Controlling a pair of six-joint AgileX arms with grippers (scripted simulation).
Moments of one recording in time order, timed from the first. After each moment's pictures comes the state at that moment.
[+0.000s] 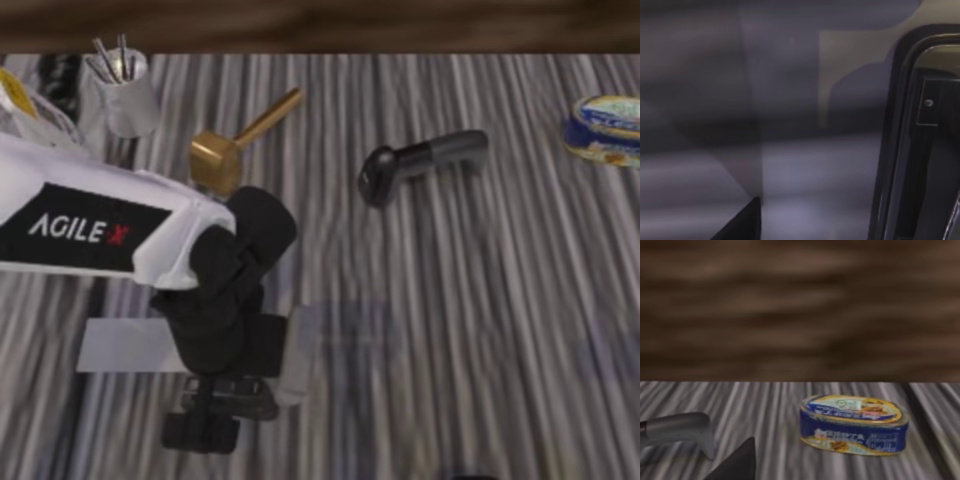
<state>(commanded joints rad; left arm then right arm) -0.62 1.93 1.00 -0.64 0.00 1.09 0.00 0.00 0.00 0.00 0.00 0.00</state>
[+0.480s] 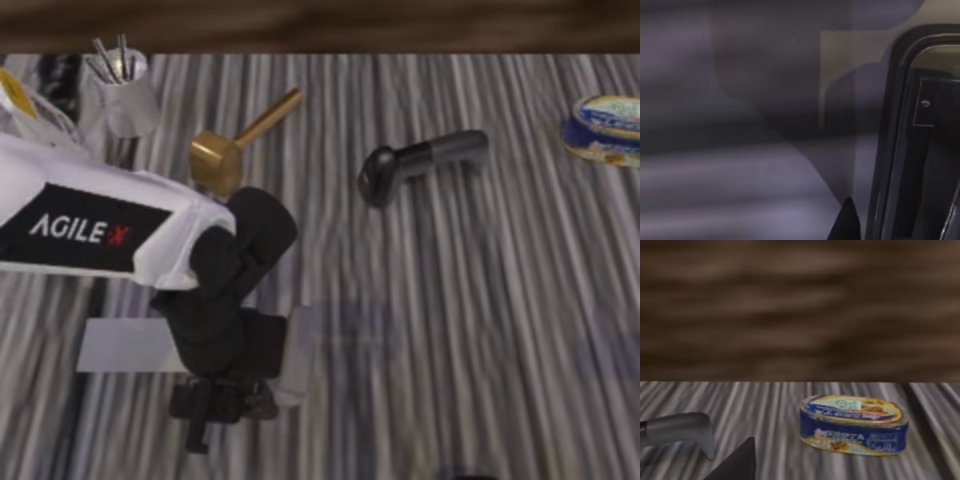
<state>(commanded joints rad) -0.62 1.93 1.00 -0.64 0.00 1.09 0.00 0.00 0.00 0.00 0.00 0.00</state>
